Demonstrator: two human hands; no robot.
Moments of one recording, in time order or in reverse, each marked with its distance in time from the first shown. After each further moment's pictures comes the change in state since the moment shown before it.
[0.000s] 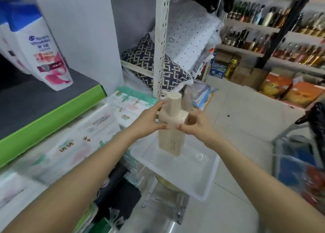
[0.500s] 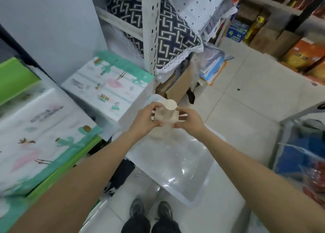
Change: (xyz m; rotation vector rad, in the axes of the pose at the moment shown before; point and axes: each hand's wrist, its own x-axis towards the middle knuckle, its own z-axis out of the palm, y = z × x) left_hand 0.089 -0.121 0.088 -0.079 0.125 -0.245; right_hand 0.110 0.145 -0.006 -0.162 -0.079 0.228
